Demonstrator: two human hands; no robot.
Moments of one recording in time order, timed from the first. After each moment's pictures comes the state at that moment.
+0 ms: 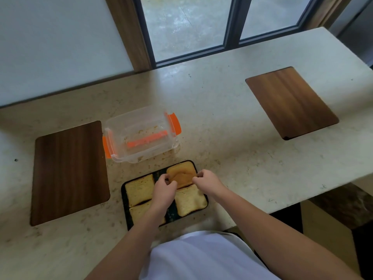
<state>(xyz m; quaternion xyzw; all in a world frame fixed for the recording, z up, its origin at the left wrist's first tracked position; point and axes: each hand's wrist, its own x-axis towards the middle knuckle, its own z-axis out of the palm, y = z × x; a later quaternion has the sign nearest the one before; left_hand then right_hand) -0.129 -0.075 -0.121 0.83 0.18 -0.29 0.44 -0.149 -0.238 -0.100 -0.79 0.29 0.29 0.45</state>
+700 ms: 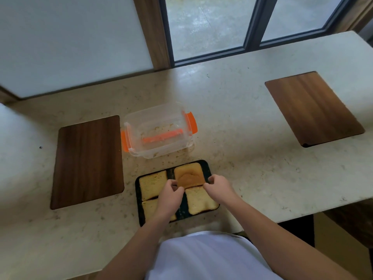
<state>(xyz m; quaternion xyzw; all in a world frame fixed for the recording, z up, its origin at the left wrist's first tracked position) -0.152 -0.047 -0.114 0.81 0.20 -0.28 0.47 -0.160 -0.229 -0.117 -0.83 0.25 0.29 0.40</state>
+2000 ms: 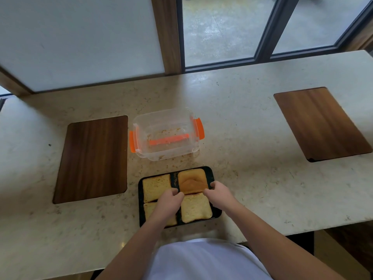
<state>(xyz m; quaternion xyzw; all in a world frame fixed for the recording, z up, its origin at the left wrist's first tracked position) -0.147 -0.034 -0.118 0.81 0.20 -0.35 0.43 -0.153 -0.224 -0.114 -0.80 0.26 0.33 0.43</state>
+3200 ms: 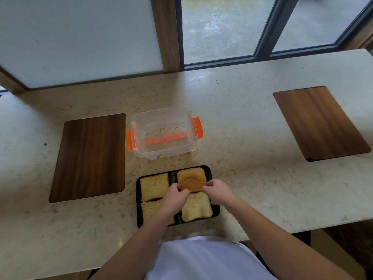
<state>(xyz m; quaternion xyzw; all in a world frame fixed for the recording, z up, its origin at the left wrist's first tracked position) -0.139 -0.059 -0.111 0.79 0.23 -0.37 0.44 -0.142 -0.228 -0.109 -0.80 0.25 0.35 0.42</state>
